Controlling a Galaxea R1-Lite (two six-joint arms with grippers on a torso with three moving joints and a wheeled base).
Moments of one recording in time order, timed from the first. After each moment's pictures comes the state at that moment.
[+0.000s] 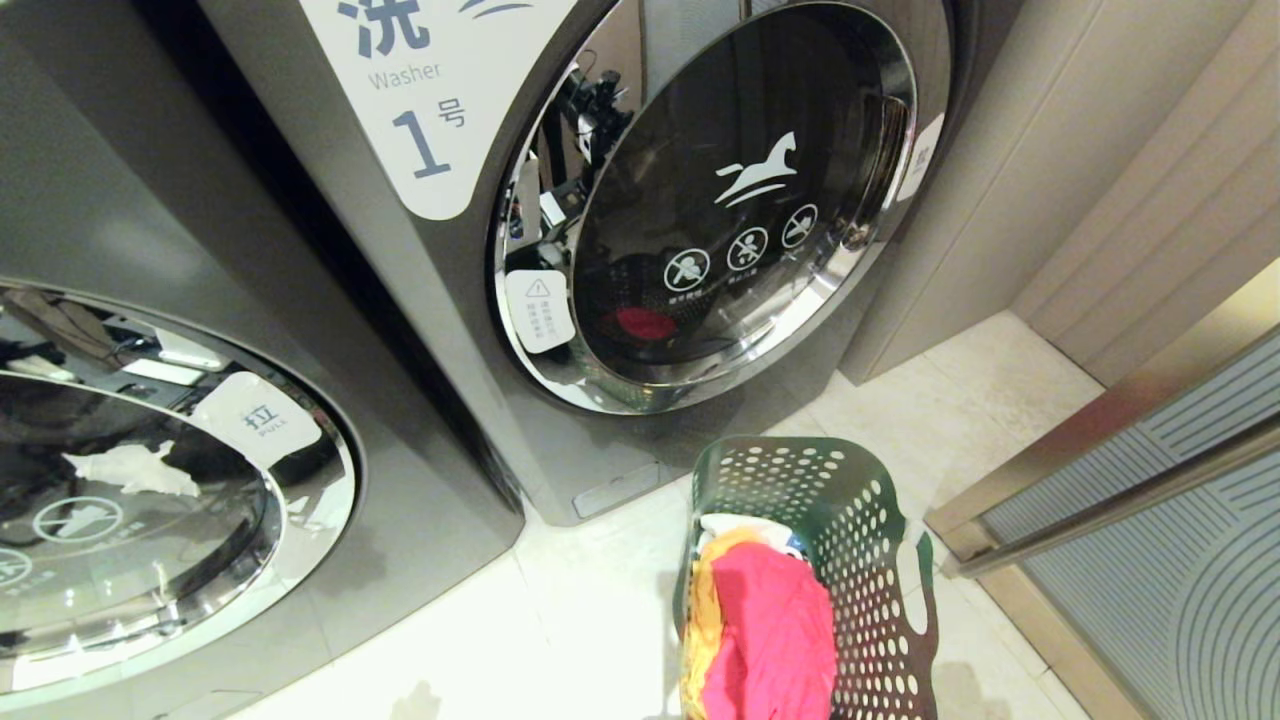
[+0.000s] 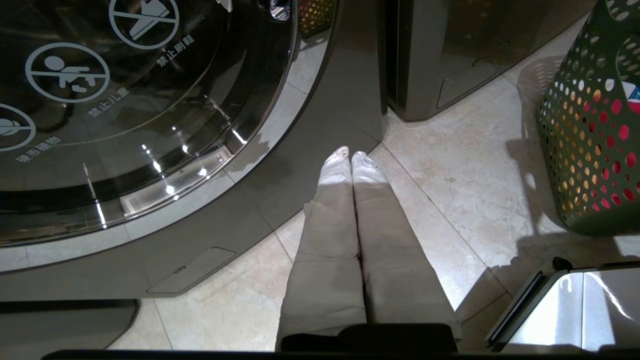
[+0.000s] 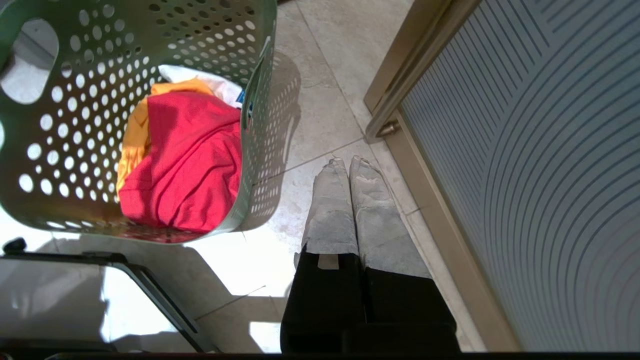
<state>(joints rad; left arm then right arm) -0.01 0.00 -0.08 0.13 0.05 0.23 -0.05 0.27 0.00 -0.09 0.01 -0.13</state>
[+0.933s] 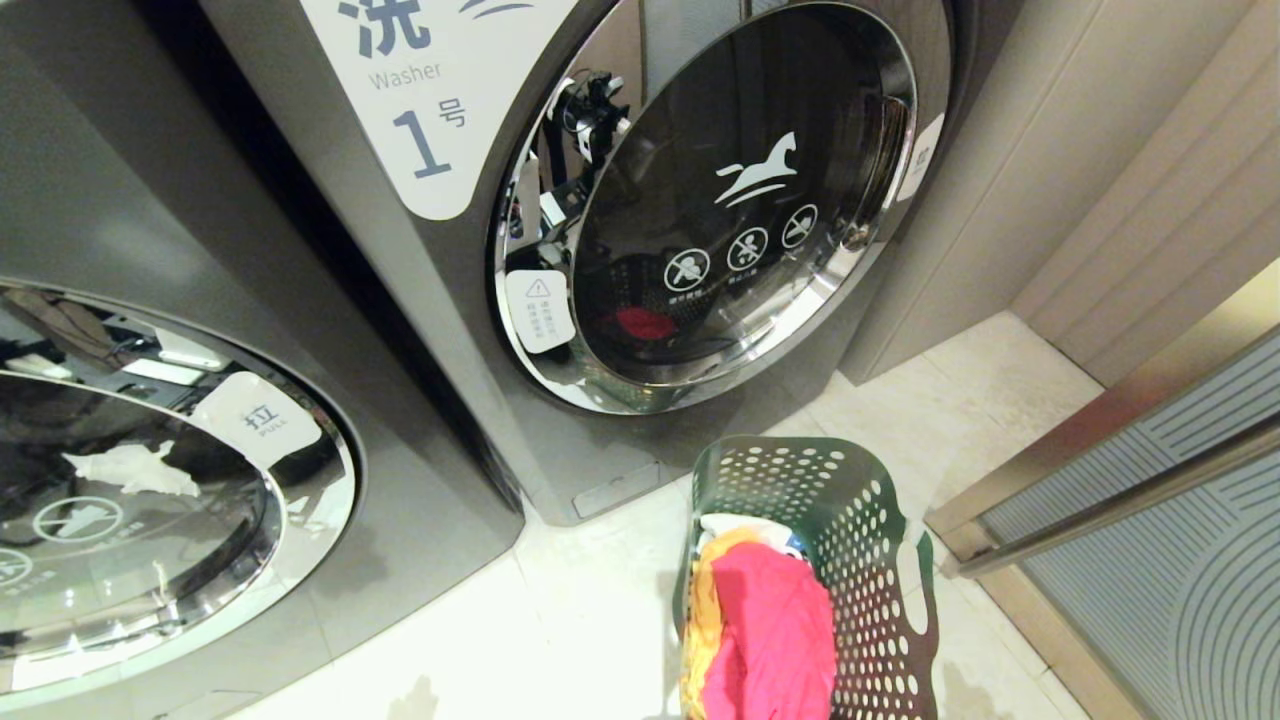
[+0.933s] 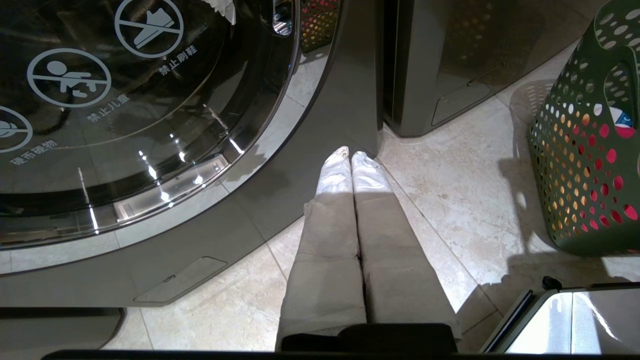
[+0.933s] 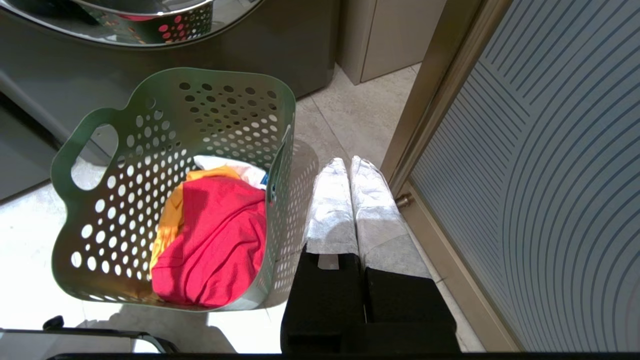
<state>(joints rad) -0.01 0.00 -0.06 0.07 0.05 0.19 0.01 0.01 0.00 -0.08 0.00 -0.05</state>
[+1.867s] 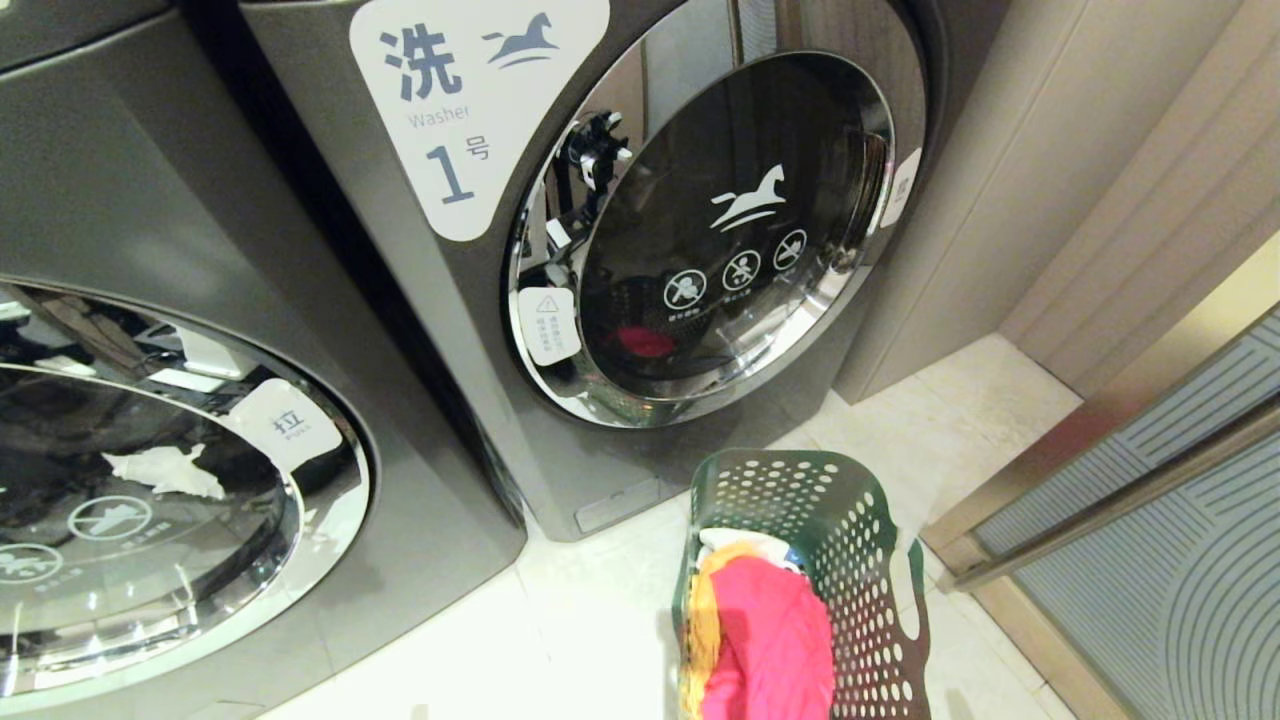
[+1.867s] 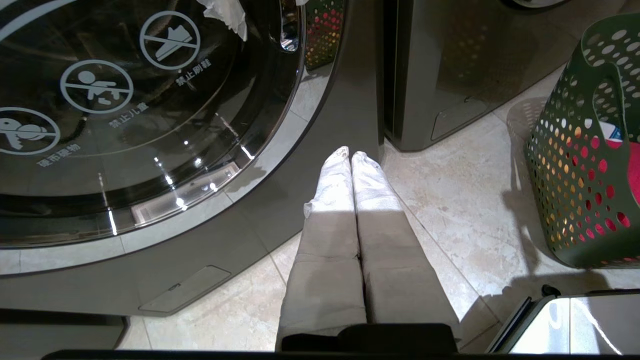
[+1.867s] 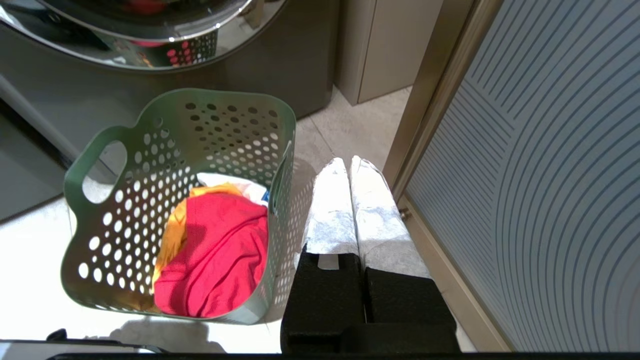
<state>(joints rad) -0.01 0.00 -0.06 0.07 0.05 0.19 0.01 0.00 0.00 -0.08 0.00 -0.04</state>
